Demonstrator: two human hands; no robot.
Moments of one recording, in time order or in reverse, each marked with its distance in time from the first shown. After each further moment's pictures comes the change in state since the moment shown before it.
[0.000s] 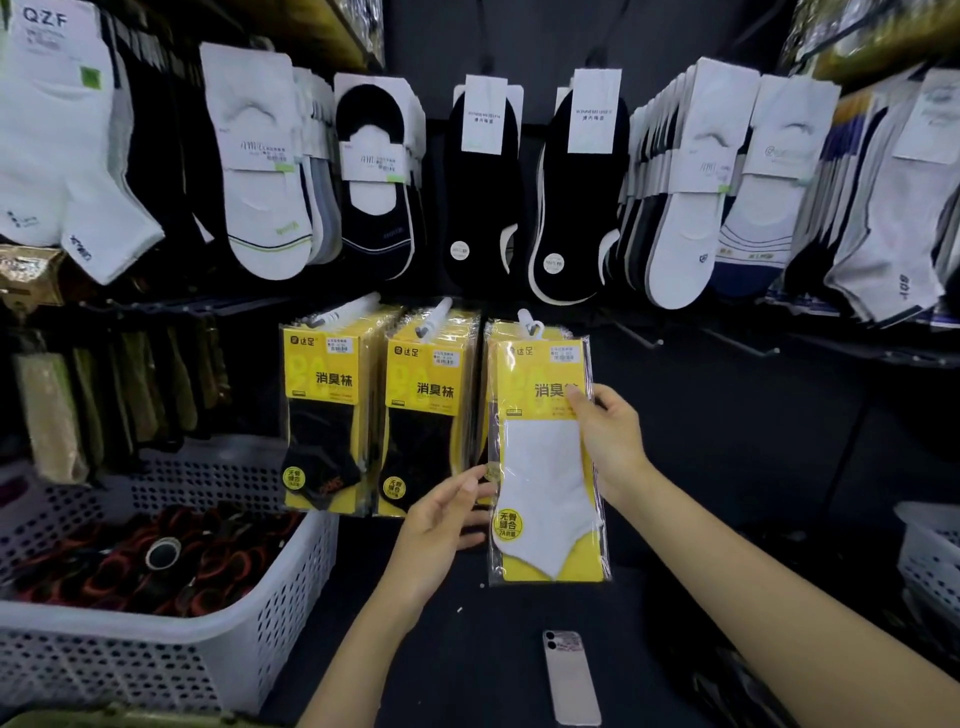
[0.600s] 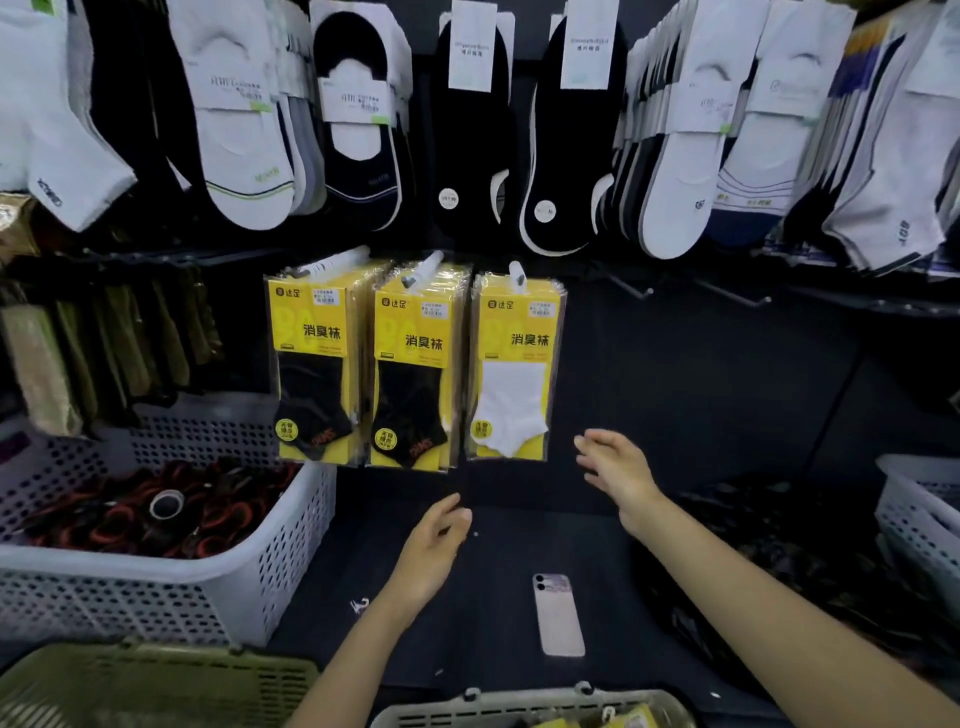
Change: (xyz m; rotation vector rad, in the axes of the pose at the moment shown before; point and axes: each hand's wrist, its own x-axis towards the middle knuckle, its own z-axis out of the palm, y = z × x) left_hand -0.020 -0.085 0.006 0.153 0.000 -0.327; right_hand -0.016 0.080 -0.061 -0.183 -0.024 0.252
